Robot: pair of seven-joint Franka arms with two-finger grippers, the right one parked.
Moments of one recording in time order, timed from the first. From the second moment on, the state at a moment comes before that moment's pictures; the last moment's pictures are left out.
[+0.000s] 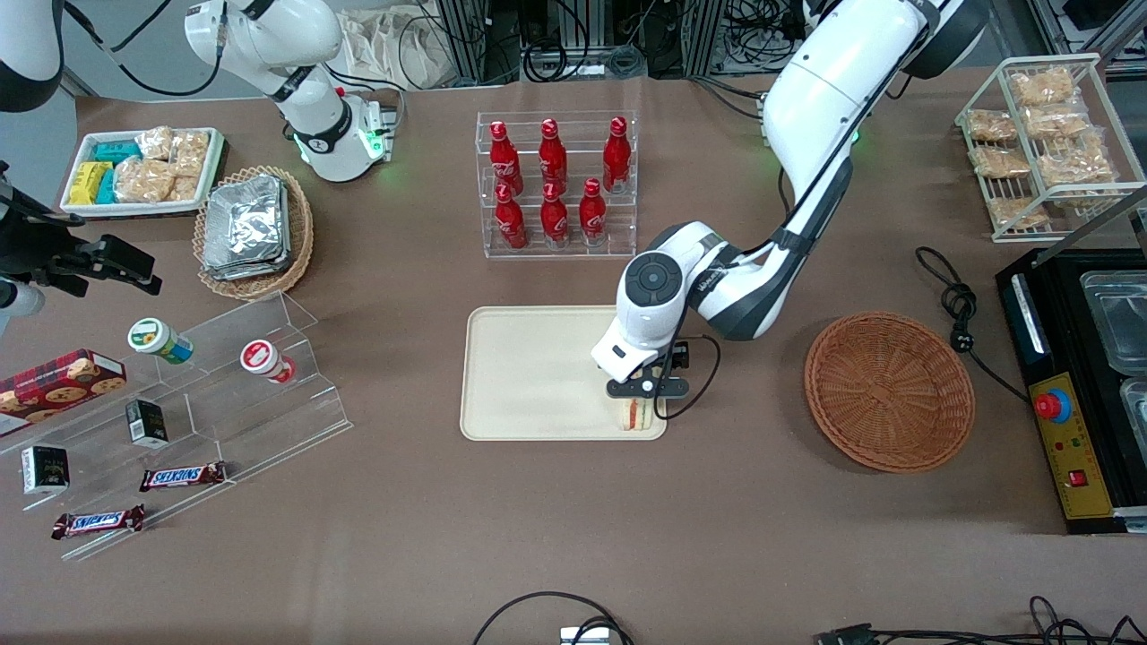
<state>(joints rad) -0.40 0.65 -0.30 -1.64 0.28 2.27 -0.80</state>
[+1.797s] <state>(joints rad) -0.10 -0.03 0.01 -1.76 0.01 1.69 -0.16</state>
